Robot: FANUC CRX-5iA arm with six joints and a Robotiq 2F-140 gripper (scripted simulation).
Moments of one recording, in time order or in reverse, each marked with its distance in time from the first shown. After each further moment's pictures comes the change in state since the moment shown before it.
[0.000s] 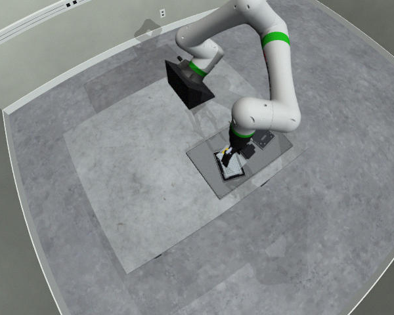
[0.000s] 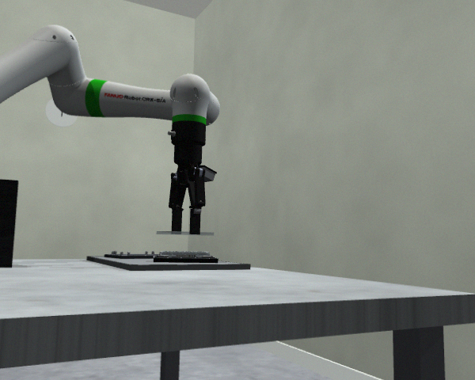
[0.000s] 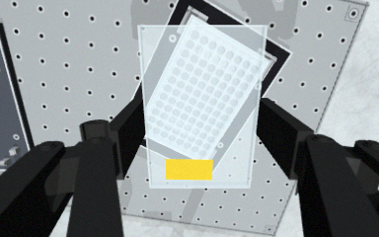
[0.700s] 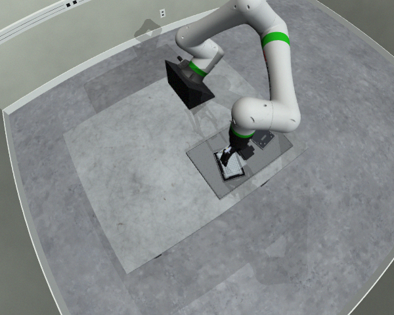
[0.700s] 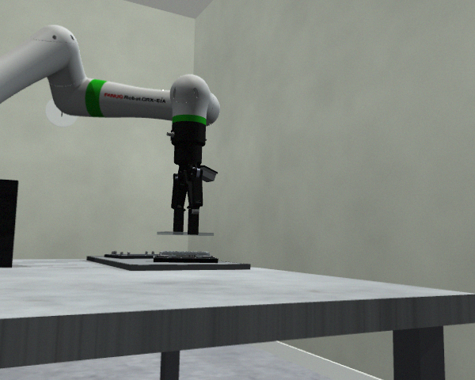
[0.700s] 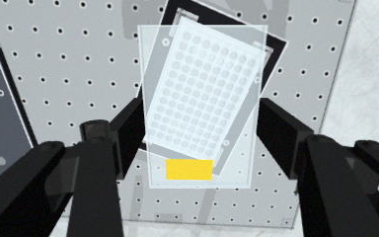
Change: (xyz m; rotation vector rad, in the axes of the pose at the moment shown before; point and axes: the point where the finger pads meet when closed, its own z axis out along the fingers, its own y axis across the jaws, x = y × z) arm 0.000 0.000 0.001 0.000 0.000 0.117
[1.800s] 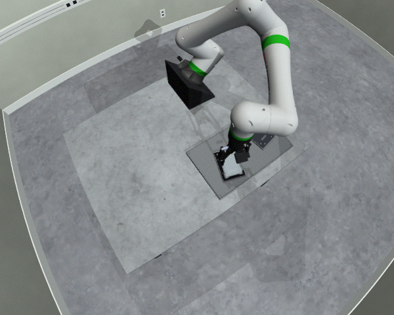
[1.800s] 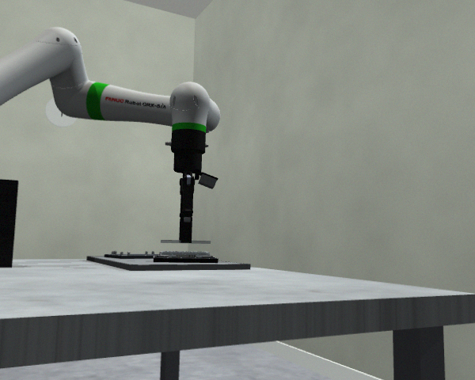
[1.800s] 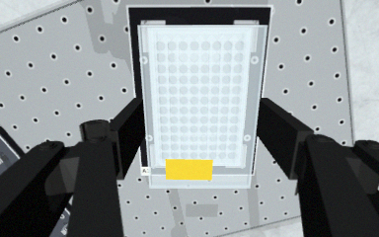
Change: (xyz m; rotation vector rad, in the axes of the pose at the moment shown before) arm 0.000 0.000 0.021 0.000 -0.001 0.377
